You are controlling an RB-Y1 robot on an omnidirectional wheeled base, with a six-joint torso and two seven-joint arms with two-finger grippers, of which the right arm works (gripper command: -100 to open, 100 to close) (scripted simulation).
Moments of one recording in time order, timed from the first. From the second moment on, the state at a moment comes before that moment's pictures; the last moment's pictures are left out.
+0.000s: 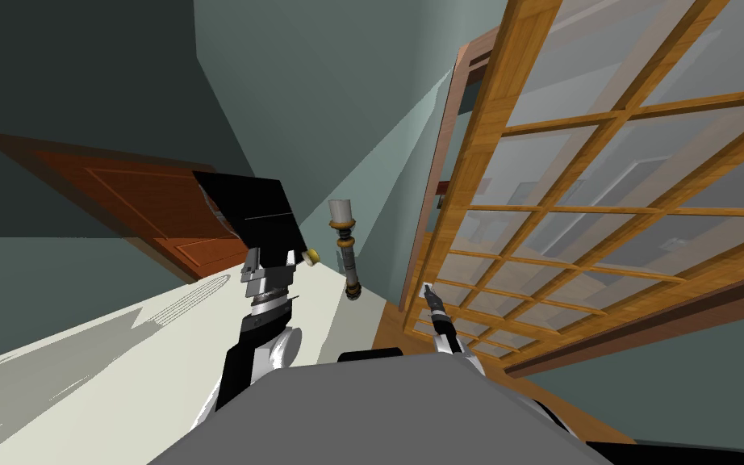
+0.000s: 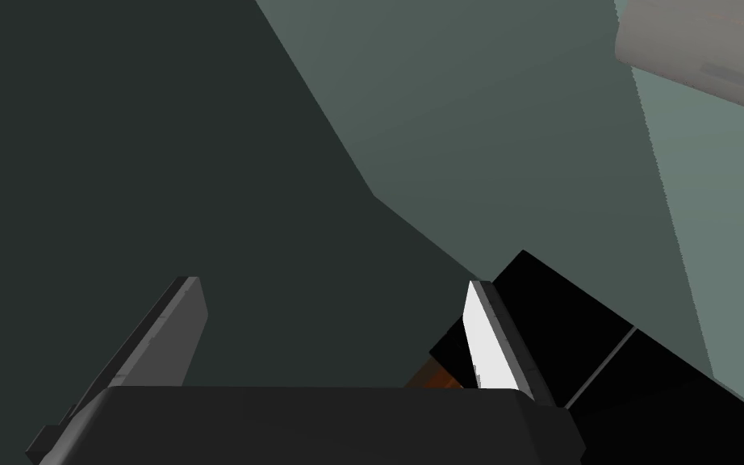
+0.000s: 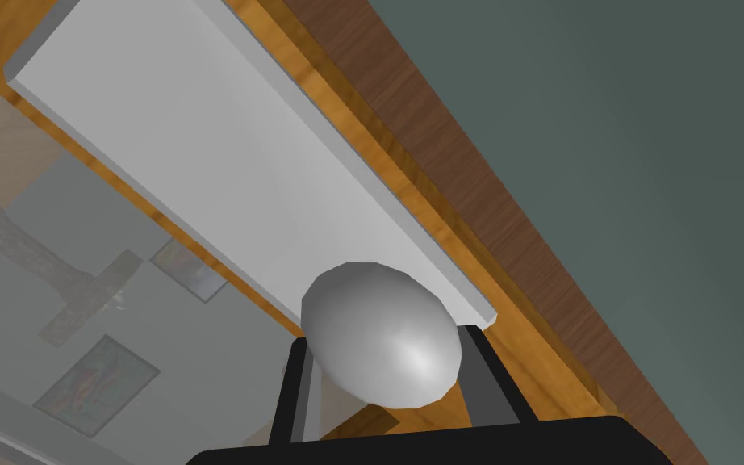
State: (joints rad) arm -0.14 -0.19 -0.40 -0.50 0.11 -0.93 0.71
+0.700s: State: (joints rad) arm -0.14 -0.20 -0.37 -0.49 0.05 -0.93 0.54
